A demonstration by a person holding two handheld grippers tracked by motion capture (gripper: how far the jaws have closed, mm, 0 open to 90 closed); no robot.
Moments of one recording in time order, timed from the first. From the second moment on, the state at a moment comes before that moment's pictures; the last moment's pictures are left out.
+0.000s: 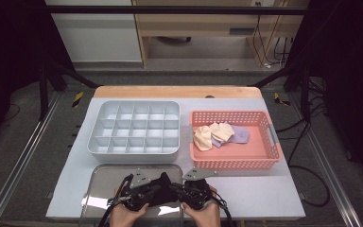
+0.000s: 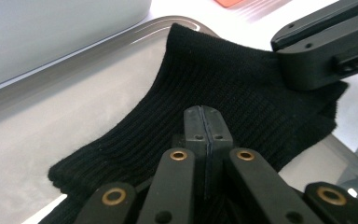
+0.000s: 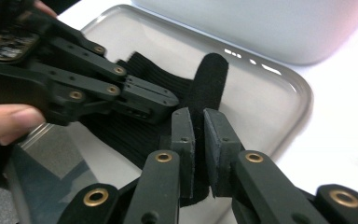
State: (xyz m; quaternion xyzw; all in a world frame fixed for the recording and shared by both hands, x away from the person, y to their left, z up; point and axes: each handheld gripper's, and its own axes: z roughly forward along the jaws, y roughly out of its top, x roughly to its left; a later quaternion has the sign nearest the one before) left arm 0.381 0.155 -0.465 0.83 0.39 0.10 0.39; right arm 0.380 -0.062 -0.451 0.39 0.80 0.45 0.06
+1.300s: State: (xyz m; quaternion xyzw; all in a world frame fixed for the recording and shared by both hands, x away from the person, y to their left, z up) left arm 0.367 0.222 -0.474 0.80 0.44 0.10 0.40; right arm 0.373 0.012 -0.448 0.26 0.85 0.46 0.03
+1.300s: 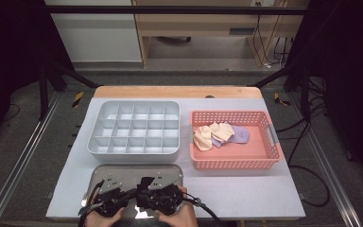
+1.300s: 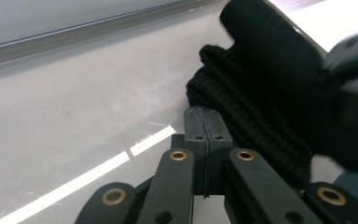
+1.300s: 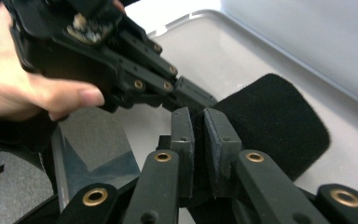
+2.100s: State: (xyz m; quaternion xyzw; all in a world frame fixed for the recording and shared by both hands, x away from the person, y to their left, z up) left arm 0.385 0.224 -0.457 0.78 0.43 0.10 0.45; right arm 0.371 0.022 -0.461 0.25 0.86 0.45 0.02
